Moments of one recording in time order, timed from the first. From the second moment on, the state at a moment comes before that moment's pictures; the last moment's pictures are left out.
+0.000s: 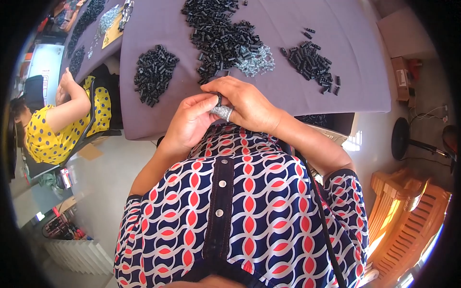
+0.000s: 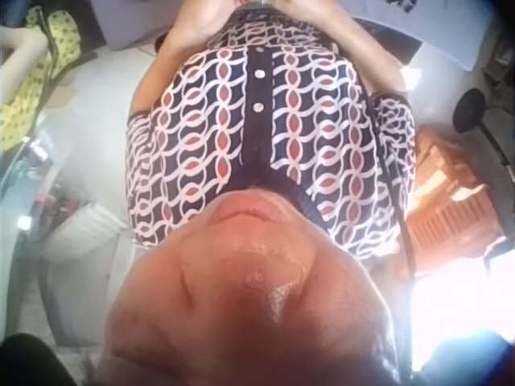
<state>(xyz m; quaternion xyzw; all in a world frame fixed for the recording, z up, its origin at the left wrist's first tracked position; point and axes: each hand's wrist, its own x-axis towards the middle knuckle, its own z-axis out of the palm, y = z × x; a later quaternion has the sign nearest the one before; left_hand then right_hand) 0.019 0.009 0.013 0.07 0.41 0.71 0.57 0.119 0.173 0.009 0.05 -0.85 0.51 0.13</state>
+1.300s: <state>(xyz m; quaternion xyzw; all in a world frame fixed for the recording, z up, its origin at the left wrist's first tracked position) -0.051 -0.047 -0.007 0.33 0.84 0.44 0.01 0.138 0.208 -0.002 -0.05 -0.94 0.21 0.26</state>
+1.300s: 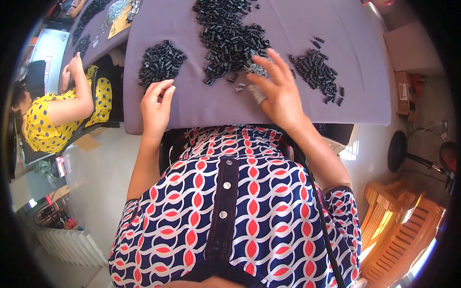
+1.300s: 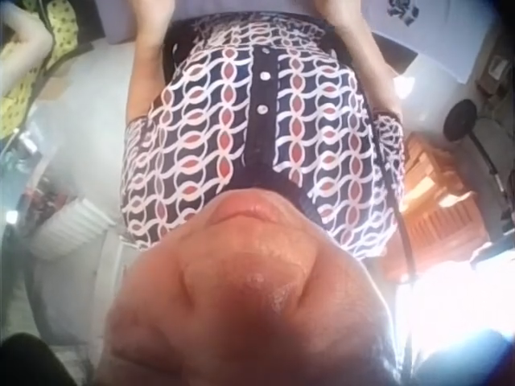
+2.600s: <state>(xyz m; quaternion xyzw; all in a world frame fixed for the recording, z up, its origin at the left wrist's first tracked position) -0.049 -0.084 -0.001 0.27 0.85 0.44 -0.02 0.164 0.206 -0.013 -0.03 -0.96 0.24 0.17</state>
